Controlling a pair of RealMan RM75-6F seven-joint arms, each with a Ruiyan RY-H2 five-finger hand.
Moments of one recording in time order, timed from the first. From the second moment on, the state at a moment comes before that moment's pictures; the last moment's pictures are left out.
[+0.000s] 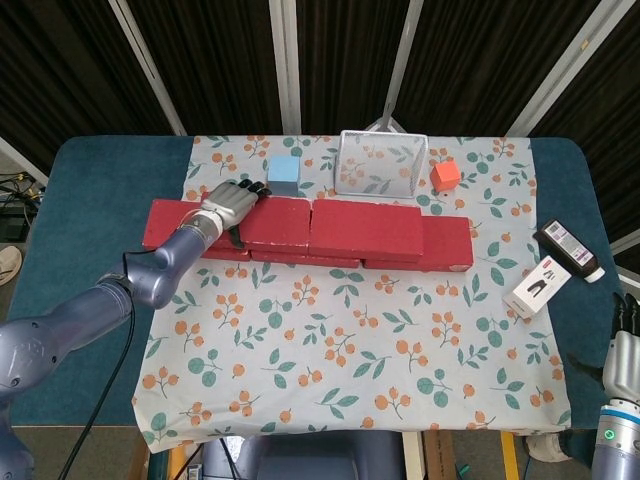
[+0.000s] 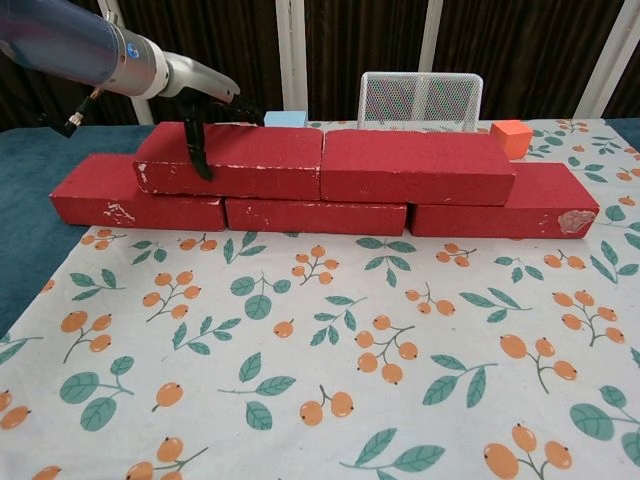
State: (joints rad) left arm -1.39 -1.48 0.08 -0.99 0.64 0.34 0.17; right arm 0.04 -1.29 0.22 -1.58 -1.07 1.46 -0.21
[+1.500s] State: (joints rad) left arm -1.44 -1.48 0.13 -1.01 0.53 0.36 0.21; right arm 0.04 -1.30 0.23 -1.59 -1.05 1.47 -0.23
